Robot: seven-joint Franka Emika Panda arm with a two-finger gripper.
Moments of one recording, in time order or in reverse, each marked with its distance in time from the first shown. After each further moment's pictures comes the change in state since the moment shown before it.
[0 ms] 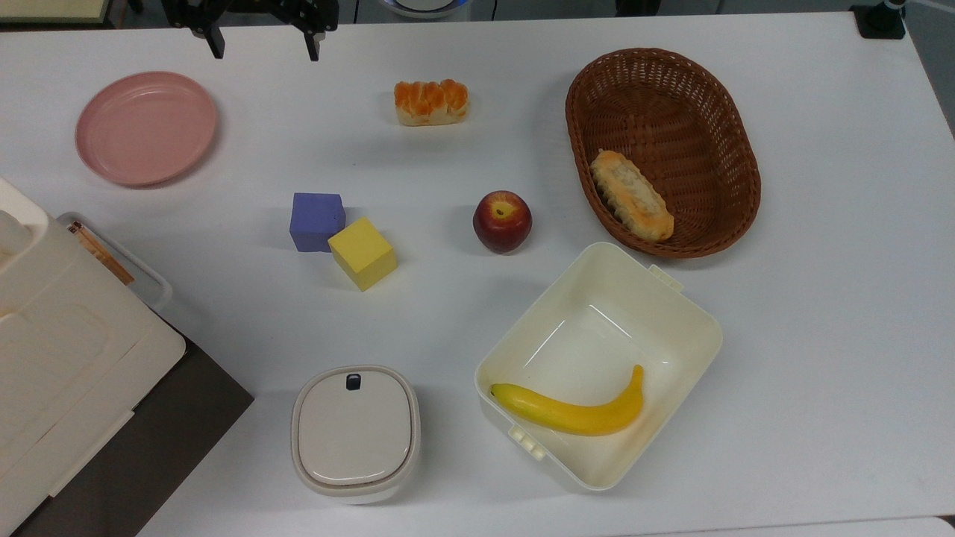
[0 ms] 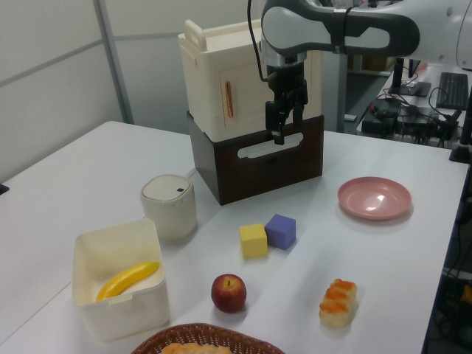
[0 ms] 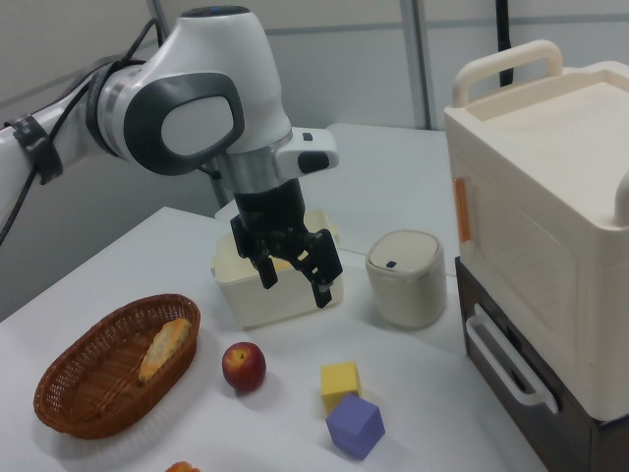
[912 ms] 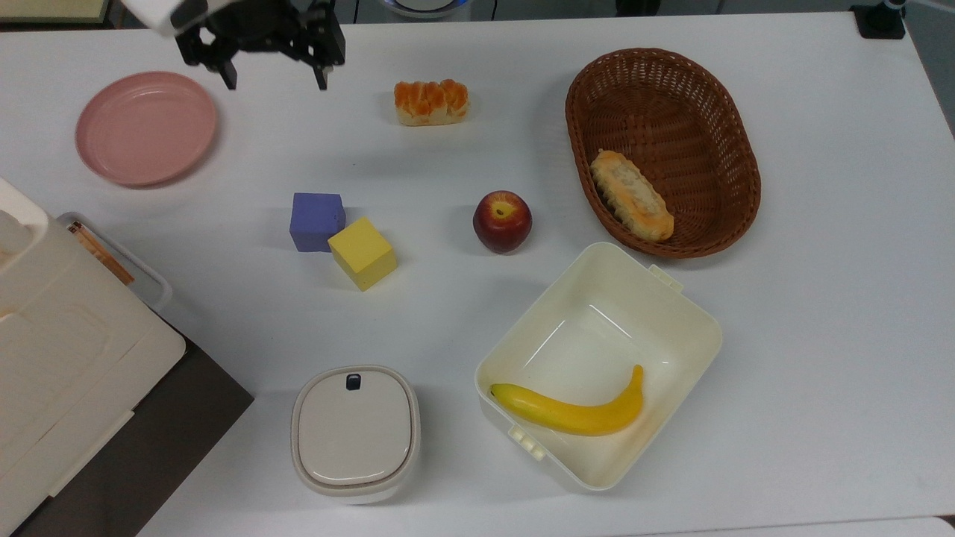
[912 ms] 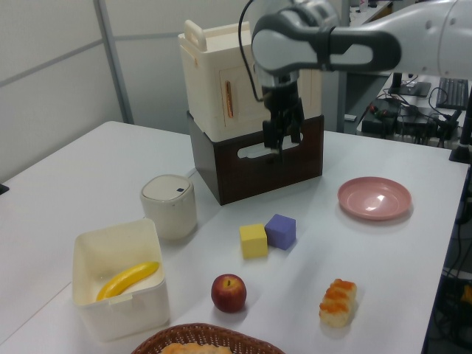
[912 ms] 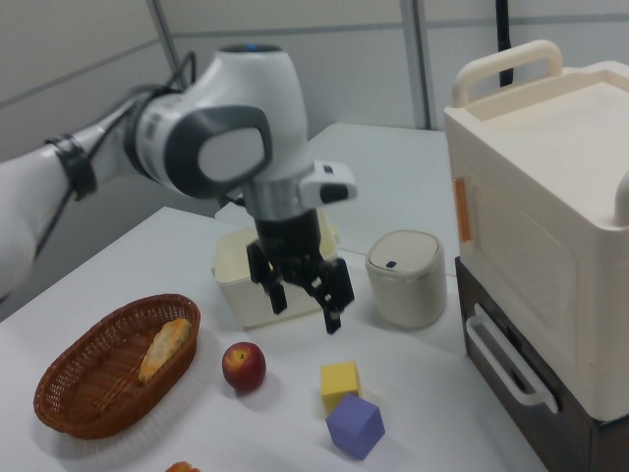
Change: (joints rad) arm 0.000 0.070 0.000 -0.017 0.000 0.000 -0.022
